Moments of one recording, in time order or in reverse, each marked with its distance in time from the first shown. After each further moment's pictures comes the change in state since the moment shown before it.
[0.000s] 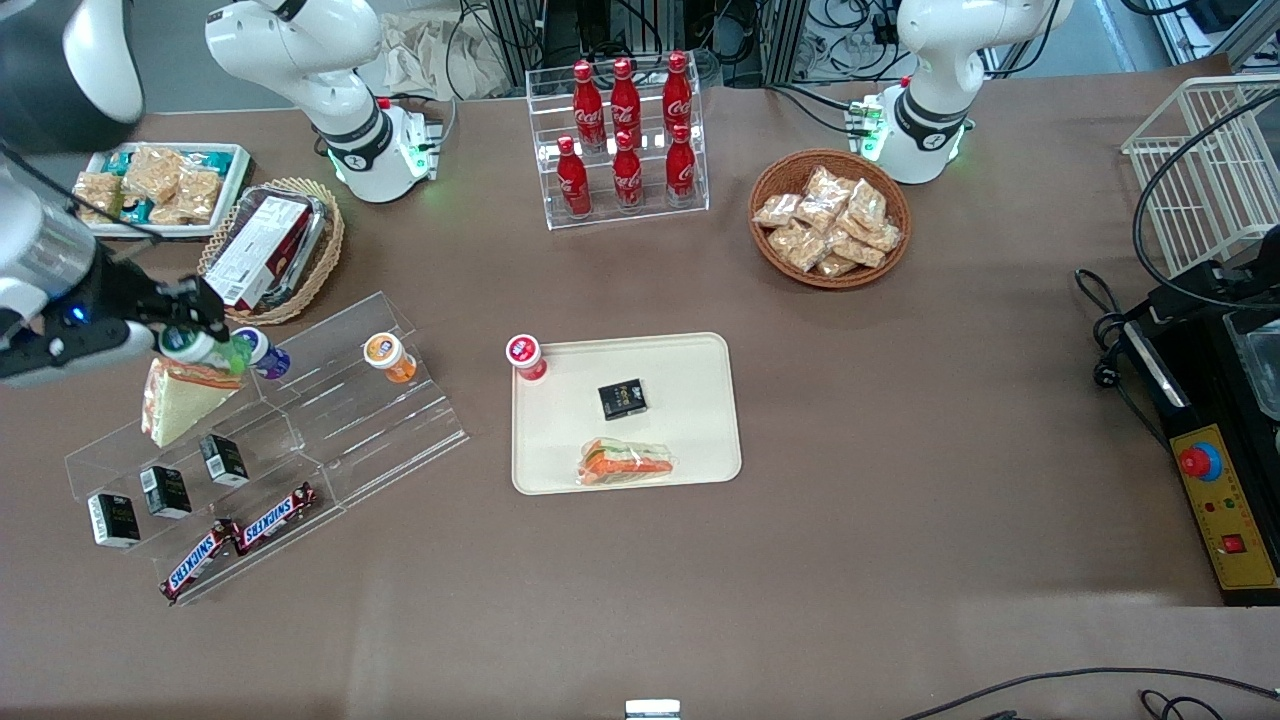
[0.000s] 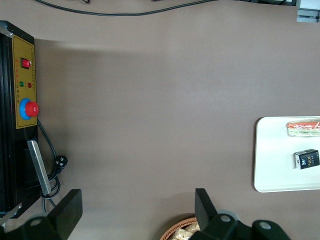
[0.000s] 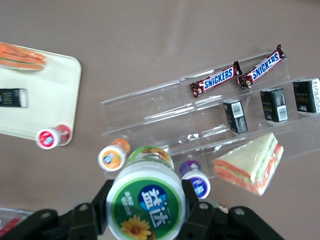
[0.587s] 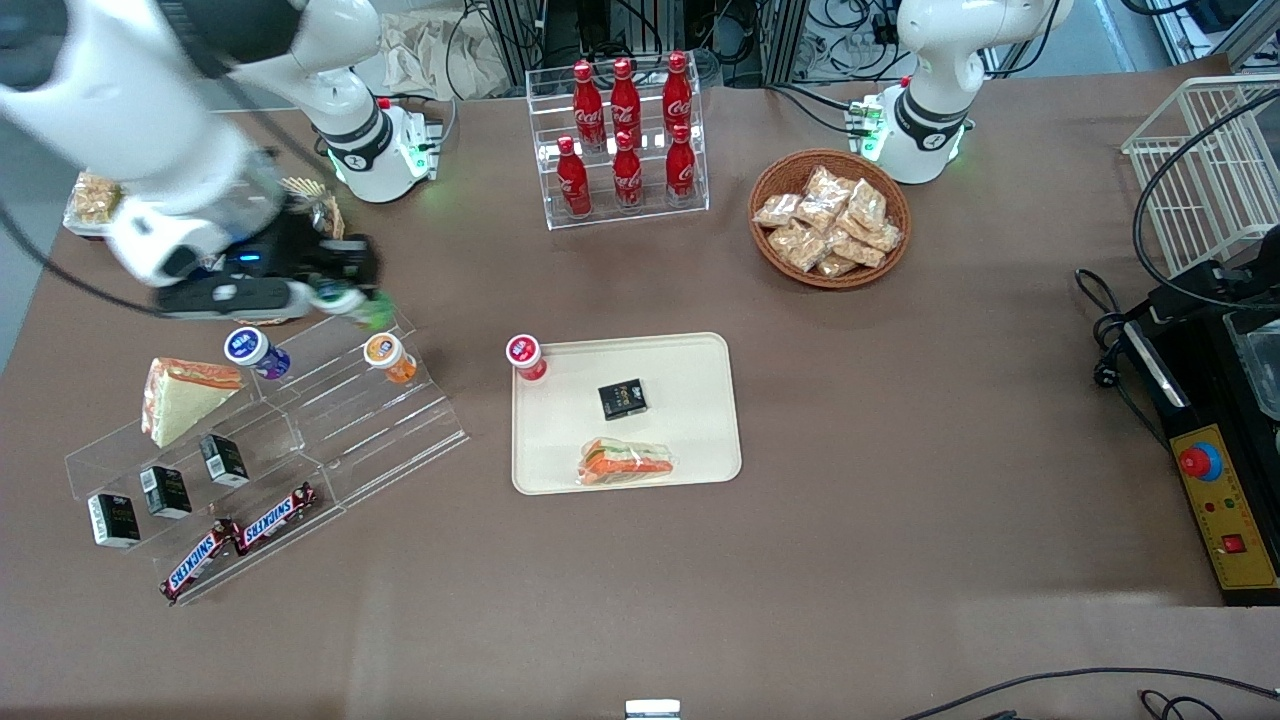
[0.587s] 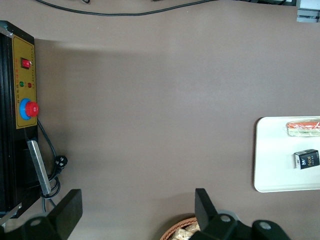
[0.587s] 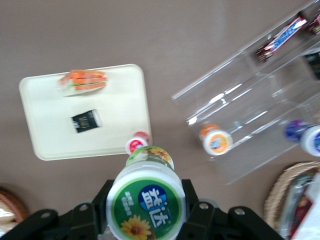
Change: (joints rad) arm 0.092 0.067 0.286 0.060 0.033 0.016 0.704
